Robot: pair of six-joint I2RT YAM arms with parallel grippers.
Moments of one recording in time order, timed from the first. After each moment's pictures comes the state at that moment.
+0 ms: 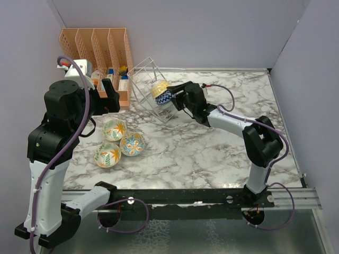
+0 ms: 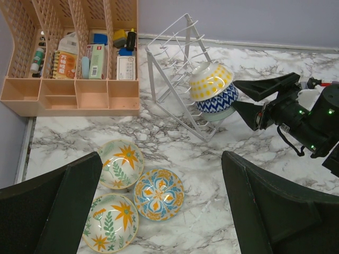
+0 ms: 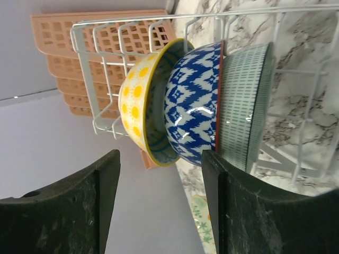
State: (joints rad) left arm -0.33 1.01 1.75 -1.06 -0.20 -0.23; right arm 0.64 1.86 1.26 0.26 0.22 1.53
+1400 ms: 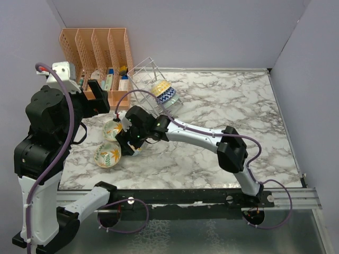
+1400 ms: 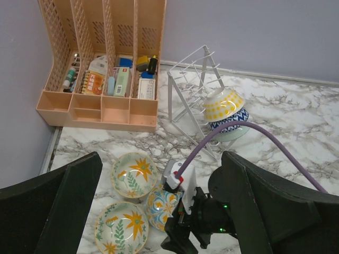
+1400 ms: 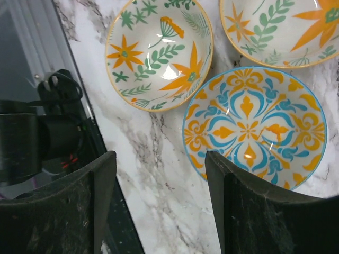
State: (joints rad) left arm -0.34 0.97 1.82 -1.07 -0.30 -0.22; right arm 1.12 2.11 1.85 -0.45 -0.31 0.22
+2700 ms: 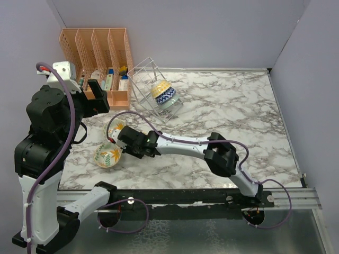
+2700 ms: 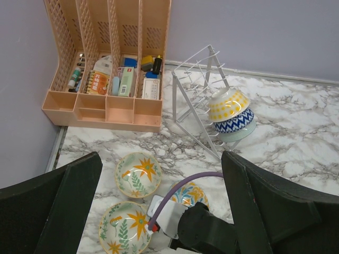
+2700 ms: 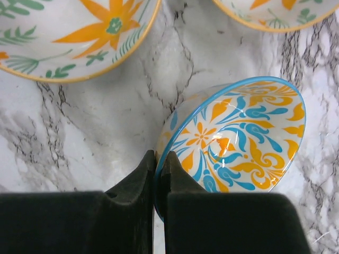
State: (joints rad) left arm -0.34 0.97 1.82 -1.07 -0.32 -0.21; right arm 1.23 2.26 1.88 -0.53 0.13 -0.13
